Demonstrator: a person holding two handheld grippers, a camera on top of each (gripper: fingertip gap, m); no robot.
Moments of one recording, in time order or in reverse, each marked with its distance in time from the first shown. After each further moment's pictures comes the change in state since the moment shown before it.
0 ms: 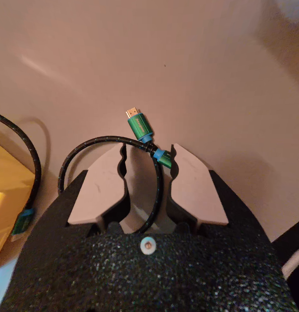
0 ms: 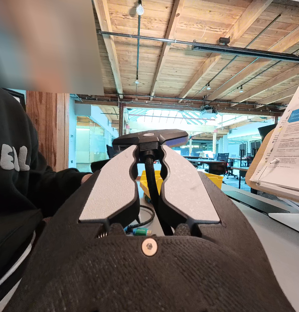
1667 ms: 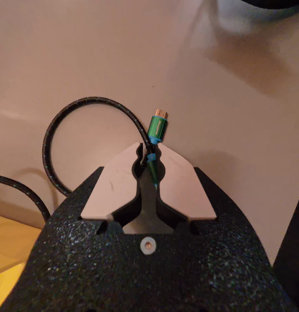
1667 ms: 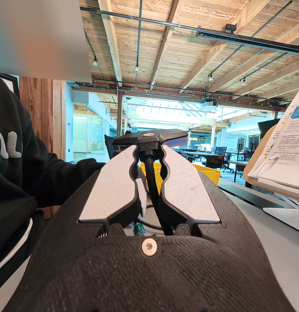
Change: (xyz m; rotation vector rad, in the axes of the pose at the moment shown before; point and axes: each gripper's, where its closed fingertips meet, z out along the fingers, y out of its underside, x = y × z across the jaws) left arm -0.012 -0.020 0.003 0.144 0.284 0.190; right arm -0.002 0.010 0.002 -0.066 -0.004 -0.035
